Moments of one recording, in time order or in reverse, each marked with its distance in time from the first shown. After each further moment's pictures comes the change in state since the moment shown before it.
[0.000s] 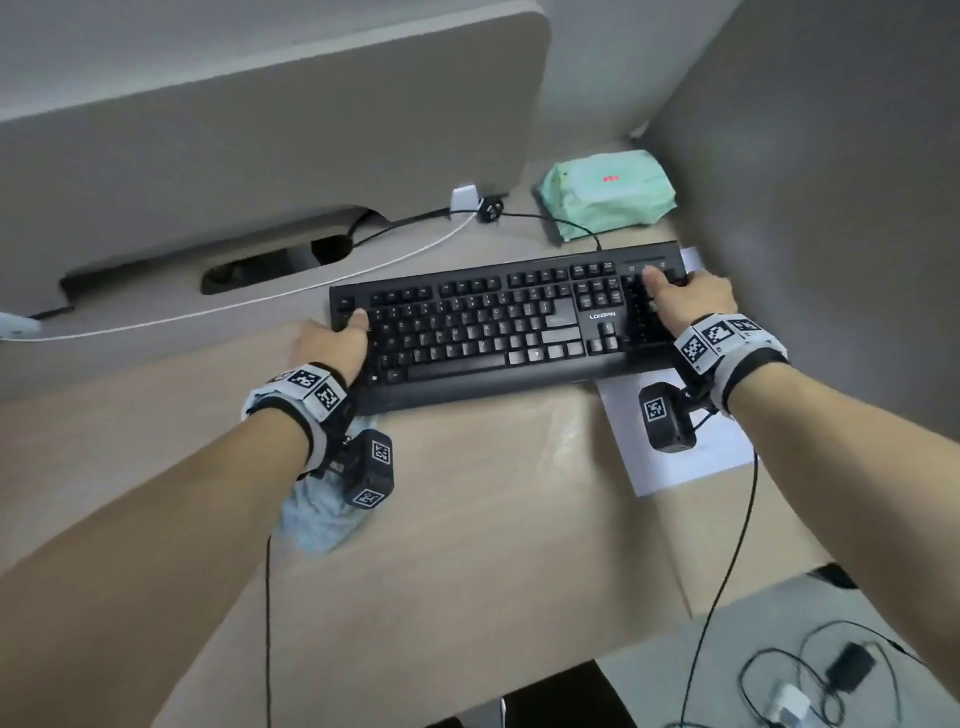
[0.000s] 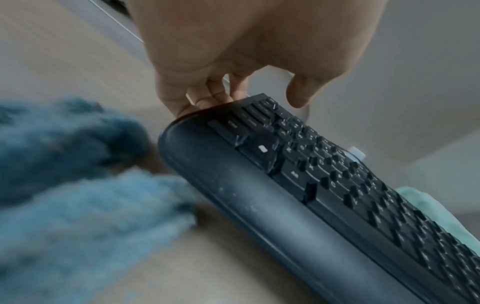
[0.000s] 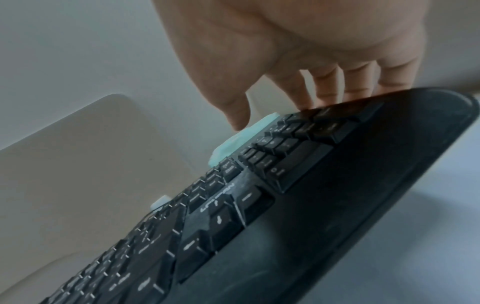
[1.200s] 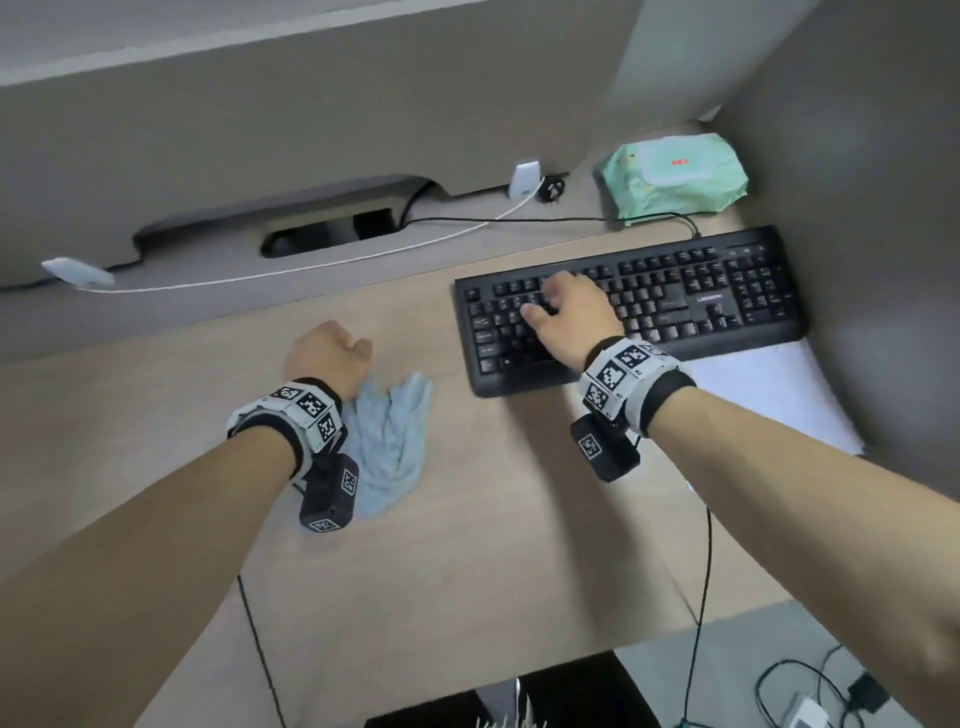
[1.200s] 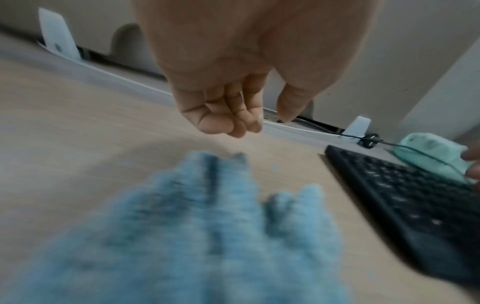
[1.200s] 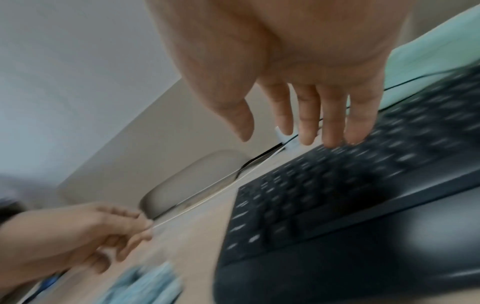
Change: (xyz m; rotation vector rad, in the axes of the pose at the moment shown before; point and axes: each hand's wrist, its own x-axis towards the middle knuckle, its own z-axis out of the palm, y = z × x) left_hand 0.001 -0.073 -0.051 0.289 0.031 0.247; right_hand -0.129 -0.076 0.096 -0.085 -0.290 -0.599
